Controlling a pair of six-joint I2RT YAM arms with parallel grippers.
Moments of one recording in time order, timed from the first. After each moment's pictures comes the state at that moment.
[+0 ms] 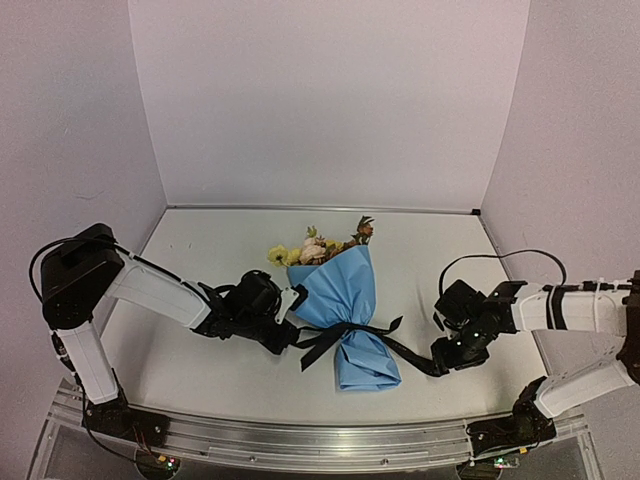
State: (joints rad) left arm -0.95 1.79 0.83 0.11 0.09 -0.27; right arm 0.70 1.30 0.63 -0.73 0.05 0.50
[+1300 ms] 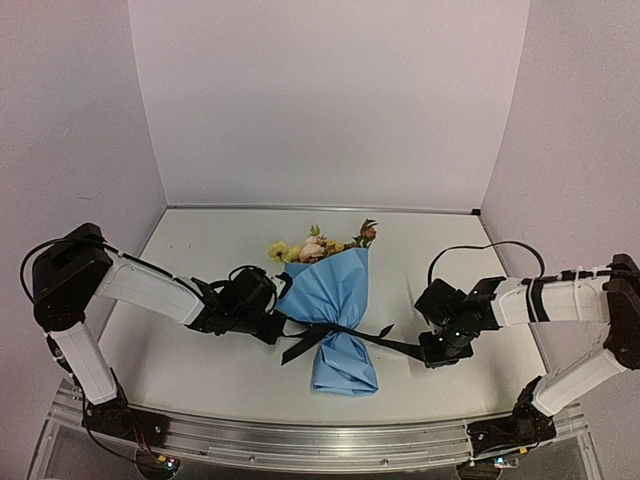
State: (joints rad) left arm -0.93 1.74 0.83 0.03 -0.13 -0.35; right arm 0.79 1.43 0.71 -0.68 0.12 0.64
